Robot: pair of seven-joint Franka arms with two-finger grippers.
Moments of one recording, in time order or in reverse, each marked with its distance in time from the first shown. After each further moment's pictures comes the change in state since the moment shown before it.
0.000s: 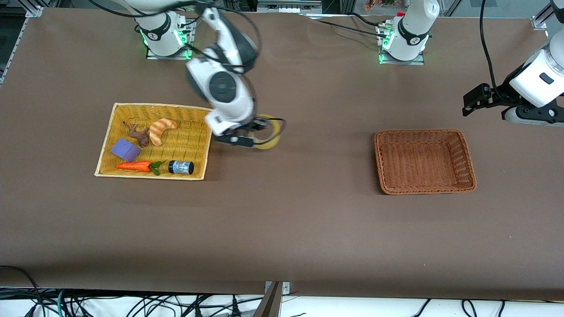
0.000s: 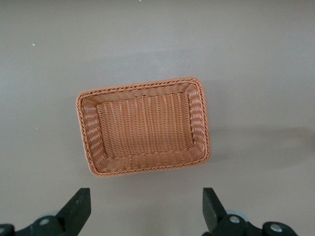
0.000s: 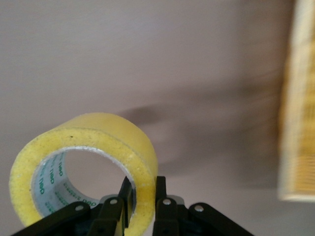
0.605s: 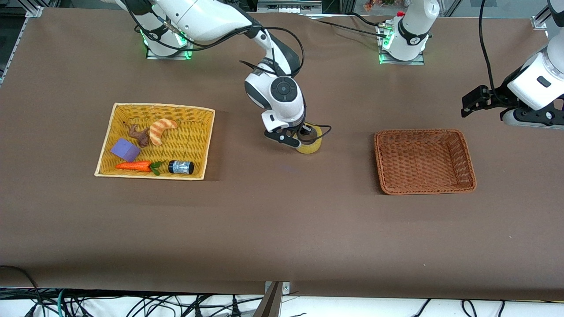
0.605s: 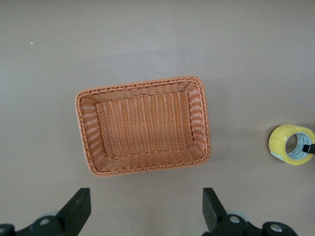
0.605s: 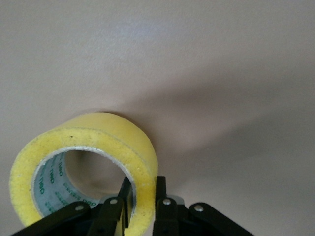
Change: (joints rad) left arm 0.000 0.007 0.000 0.000 0.000 -0.001 0.000; right arm 0.157 0.270 -0.011 0.189 -0.074 0.182 0.297
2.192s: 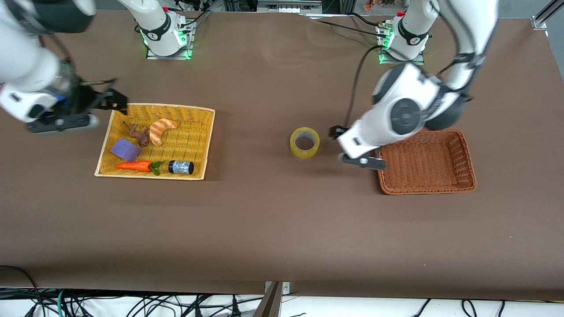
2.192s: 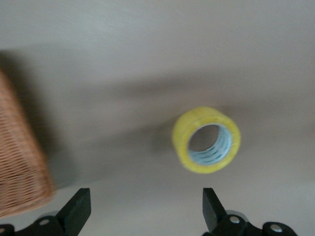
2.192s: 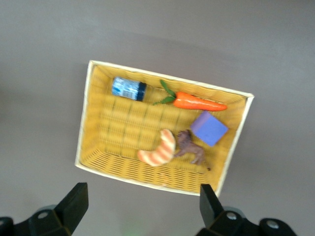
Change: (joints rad) left arm -0.169 0.438 -0.317 -0.061 -0.049 0.347 -0.360; right arm -0.615 -0.737 -0.211 -0.183 0.074 -0.683 -1.374
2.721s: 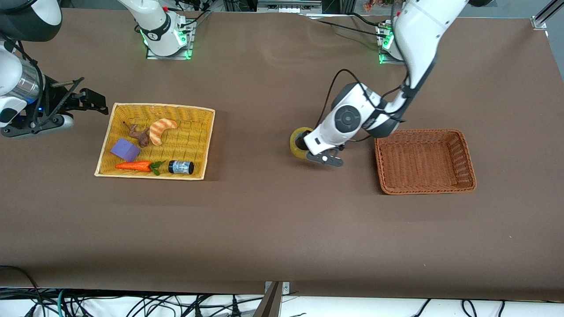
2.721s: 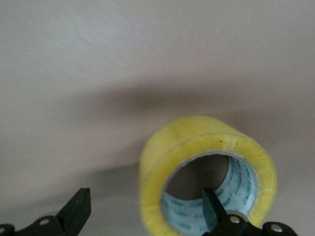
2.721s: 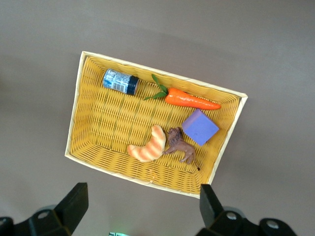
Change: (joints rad) left arm -0.121 0.183 0.002 -0.185 0.118 0.427 -0.079; right arm -0.017 0.001 -0.028 -0.011 0.021 0.000 -0.077
